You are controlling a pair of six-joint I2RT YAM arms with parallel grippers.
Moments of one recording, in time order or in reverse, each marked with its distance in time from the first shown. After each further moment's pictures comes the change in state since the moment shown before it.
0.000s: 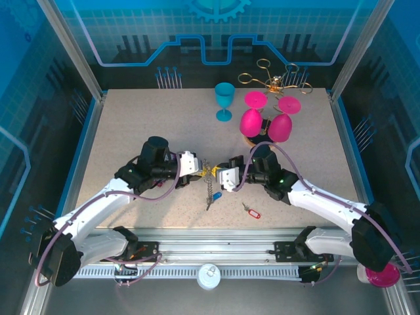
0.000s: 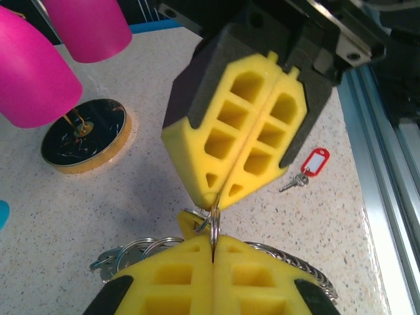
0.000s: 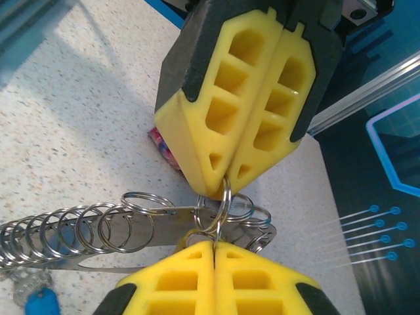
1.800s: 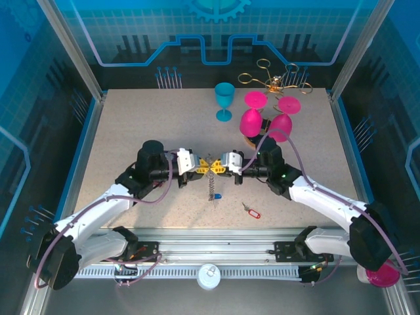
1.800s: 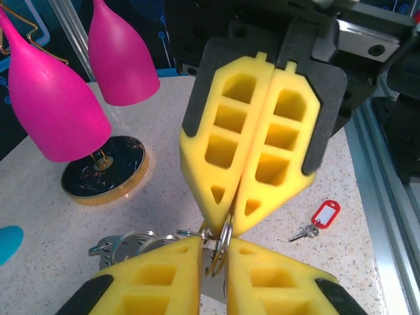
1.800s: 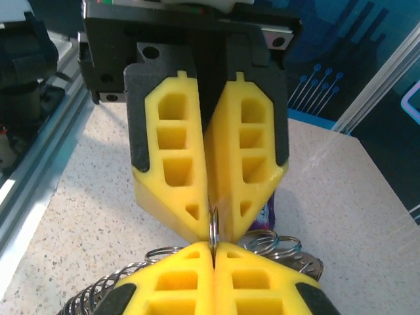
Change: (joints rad) left arm -0.016 -0.024 -0.040 0.177 -0.008 -0.131; right arm -0.055 0.019 0.134 -0.114 -0.181 0.372
